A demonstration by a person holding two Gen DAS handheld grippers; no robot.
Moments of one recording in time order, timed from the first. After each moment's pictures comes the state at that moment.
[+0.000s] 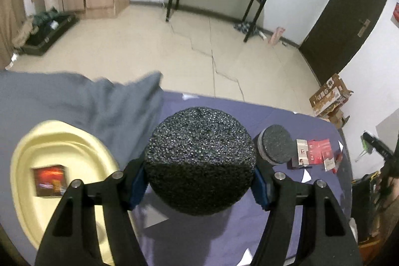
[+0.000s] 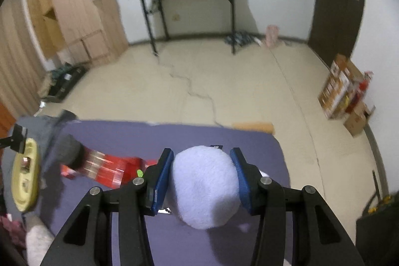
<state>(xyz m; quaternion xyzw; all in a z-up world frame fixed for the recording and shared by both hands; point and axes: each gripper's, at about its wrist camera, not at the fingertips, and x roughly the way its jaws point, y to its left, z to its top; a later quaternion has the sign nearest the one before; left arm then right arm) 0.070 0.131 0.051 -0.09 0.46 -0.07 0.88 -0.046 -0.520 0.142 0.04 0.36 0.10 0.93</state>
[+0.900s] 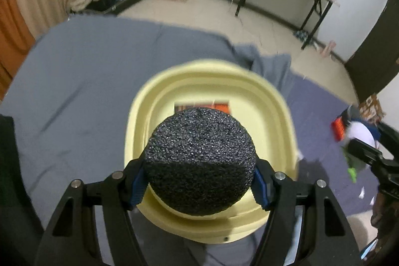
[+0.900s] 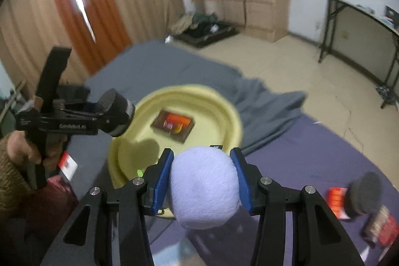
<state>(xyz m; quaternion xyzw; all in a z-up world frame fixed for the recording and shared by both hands) -0.043 0.347 -0.012 -0.13 0.50 0.06 0.85 -0.143 -0.112 0.128 -0.12 0.35 0.45 0.81</state>
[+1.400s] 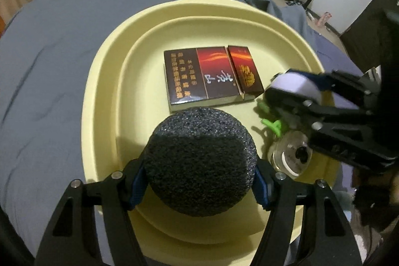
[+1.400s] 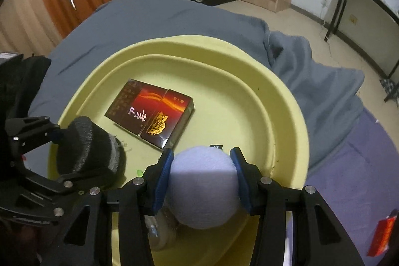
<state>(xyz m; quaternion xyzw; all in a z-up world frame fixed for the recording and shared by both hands) -0.022 0.353 -0.089 -0.12 0.55 0.01 0.83 -0.081 0.043 0.037 -0.17 0.41 0.41 0.80</state>
